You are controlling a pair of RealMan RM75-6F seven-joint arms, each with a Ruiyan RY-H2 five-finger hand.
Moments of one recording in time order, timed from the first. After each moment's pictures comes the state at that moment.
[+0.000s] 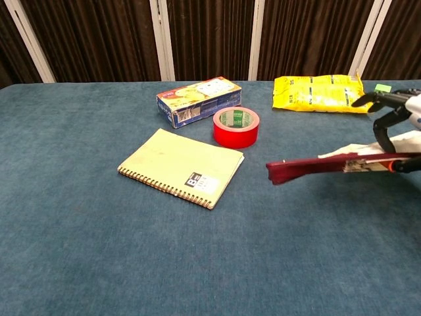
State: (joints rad) left arm 0.05 -1.20 -0.02 -1.67 1.57 1.65 0.37; right arm 0.42 -1.62 0.05 -1.00 -1.68 1.46 0.13
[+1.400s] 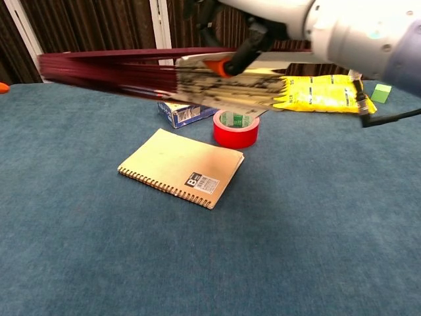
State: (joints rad) left arm -0.26 -1.31 -0.08 -1.52 1.59 1.30 -0.11; right arm 0.85 -1.50 0.36 -1.79 -1.26 1.03 -0.56
